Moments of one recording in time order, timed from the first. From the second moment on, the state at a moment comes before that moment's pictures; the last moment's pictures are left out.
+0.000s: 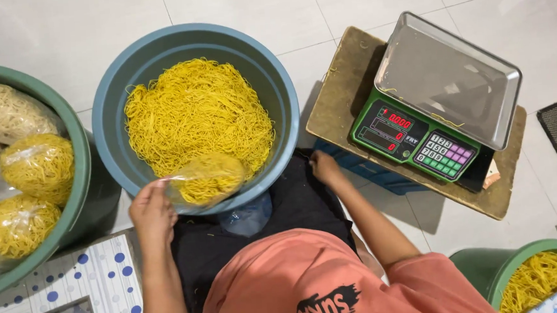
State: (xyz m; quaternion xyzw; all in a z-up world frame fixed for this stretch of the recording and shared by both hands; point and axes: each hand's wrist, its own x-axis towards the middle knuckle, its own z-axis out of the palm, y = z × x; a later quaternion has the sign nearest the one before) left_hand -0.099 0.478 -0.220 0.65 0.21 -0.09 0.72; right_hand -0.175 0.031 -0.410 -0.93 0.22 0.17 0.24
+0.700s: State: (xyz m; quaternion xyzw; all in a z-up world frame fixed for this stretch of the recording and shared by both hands) left_hand -0.106 0.487 -0.231 0.58 0.20 -0.08 0.78; right_hand -0.186 0.028 -0.368 -0.93 0.27 0.15 0.22
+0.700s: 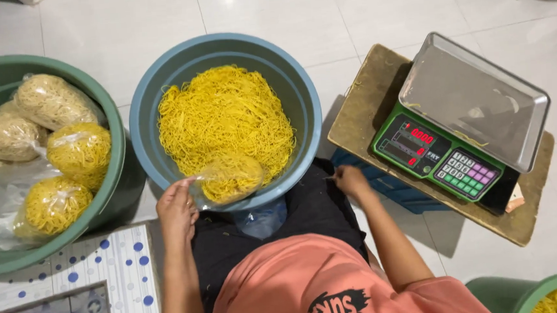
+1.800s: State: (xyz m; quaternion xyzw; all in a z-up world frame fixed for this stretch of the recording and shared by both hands) left_hand -0.096 0.441 -0.181 0.79 -0.02 -0.02 0.61; right_hand -0.110 0.190 -0.134 -0.91 0.03 0.08 0.40
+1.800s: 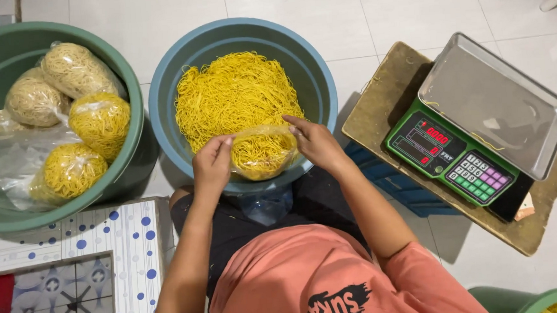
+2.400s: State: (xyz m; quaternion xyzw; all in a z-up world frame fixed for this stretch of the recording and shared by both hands) left_hand -0.116 0.416 -0.213 0.78 -0.01 -0.09 0.62; right_hand -0.108 0.225 -0.161 -0.93 -0.20 0.15 0.28
